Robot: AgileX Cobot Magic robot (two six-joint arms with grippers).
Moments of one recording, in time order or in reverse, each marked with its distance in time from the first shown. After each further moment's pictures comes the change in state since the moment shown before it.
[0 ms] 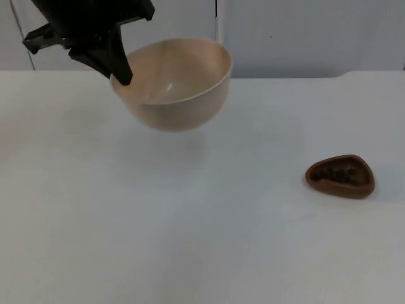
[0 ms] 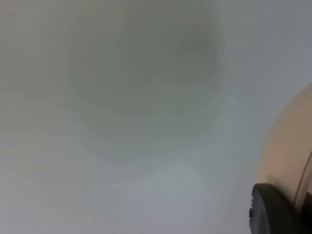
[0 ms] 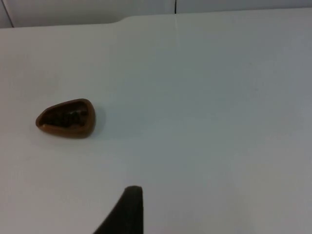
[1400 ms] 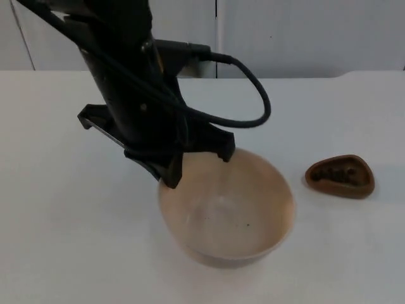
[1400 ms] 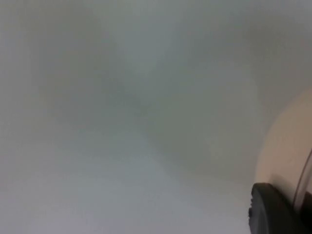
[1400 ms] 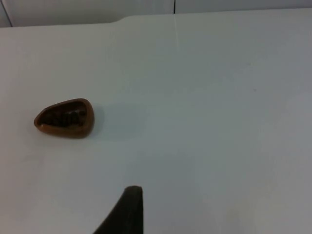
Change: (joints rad) right arm 0.000 0.000 0.000 -0.004 0.000 -0.002; left arm -0.412 -0.132 0.434 0.372 -0.293 -0.324
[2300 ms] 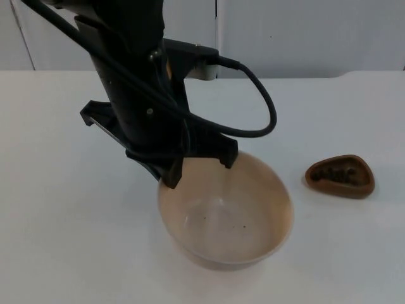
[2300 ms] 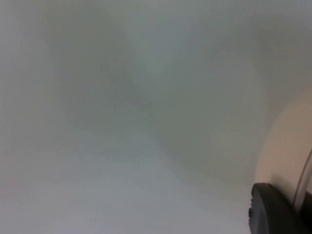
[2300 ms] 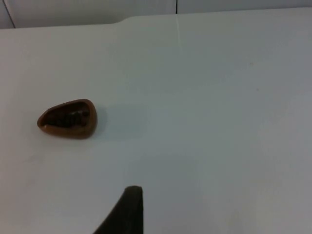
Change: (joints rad) right arm 0.000 0.000 0.000 0.006 0.000 0.002; left arm -0.024 0.000 0.000 0.053 0.004 -0.042
